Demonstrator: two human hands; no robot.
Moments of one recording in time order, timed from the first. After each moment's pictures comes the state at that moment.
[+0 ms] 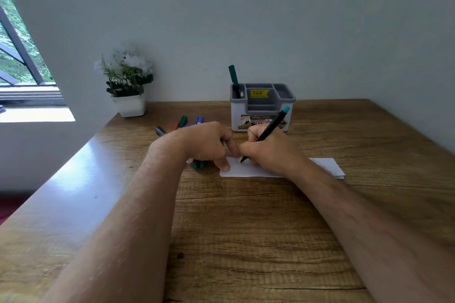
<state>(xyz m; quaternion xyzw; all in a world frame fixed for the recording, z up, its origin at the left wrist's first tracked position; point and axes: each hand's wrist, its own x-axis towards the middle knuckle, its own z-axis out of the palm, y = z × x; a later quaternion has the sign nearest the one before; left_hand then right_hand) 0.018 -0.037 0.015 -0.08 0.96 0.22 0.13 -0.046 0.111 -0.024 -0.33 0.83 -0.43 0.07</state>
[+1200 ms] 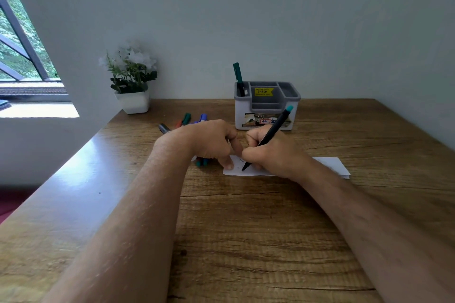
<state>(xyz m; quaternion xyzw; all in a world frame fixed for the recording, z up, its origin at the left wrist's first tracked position) 0.018 -0.036 0.015 -0.08 0.96 0.21 0.13 -0.041 0.115 -0.023 -0.39 0.81 -0.42 0.11</state>
